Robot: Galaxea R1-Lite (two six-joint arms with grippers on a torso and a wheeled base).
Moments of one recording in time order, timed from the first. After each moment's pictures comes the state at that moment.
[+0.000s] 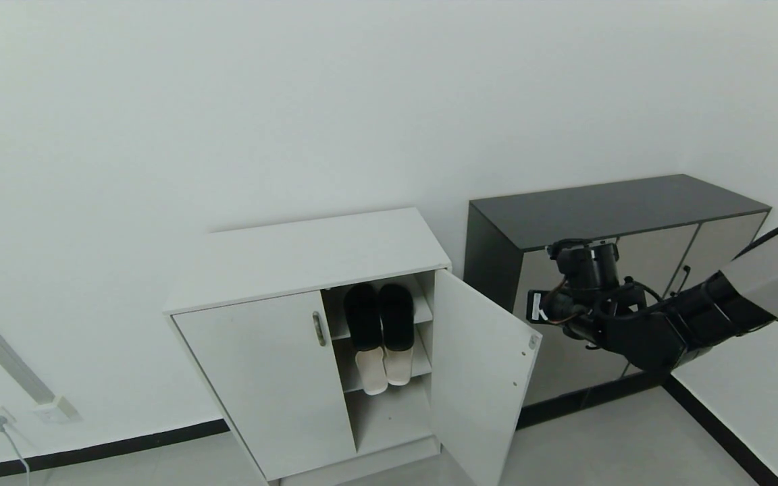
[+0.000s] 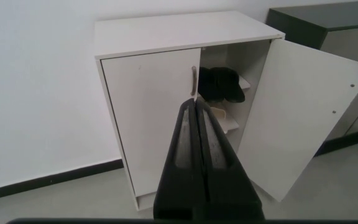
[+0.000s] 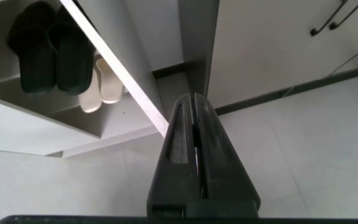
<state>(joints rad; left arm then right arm) 0.00 0.00 0.00 0.00 0.01 0.00 0.41 2.11 -1.10 -0.55 -0.30 0.27</state>
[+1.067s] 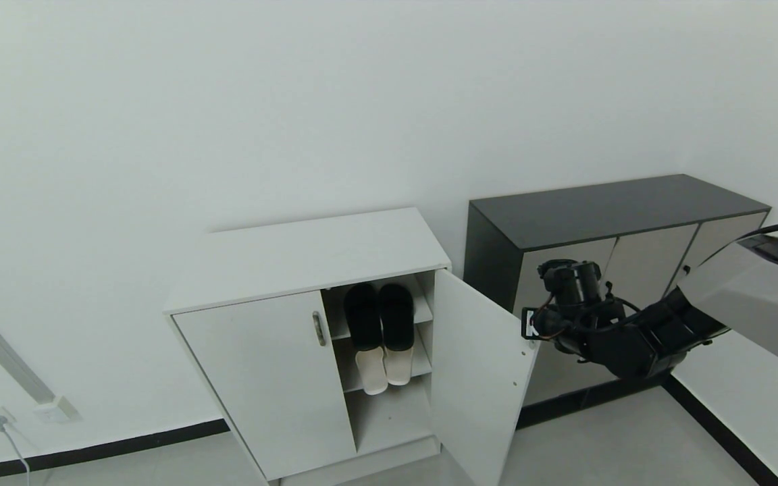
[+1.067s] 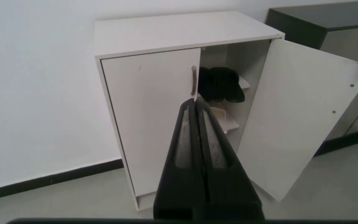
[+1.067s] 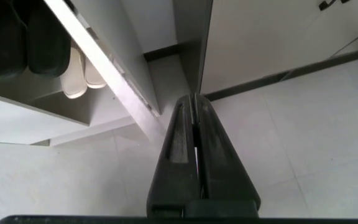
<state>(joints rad) 0.00 0.00 0.00 0.00 0.01 0.00 0.40 2.22 -1.13 -0.56 -0.30 0.27</state>
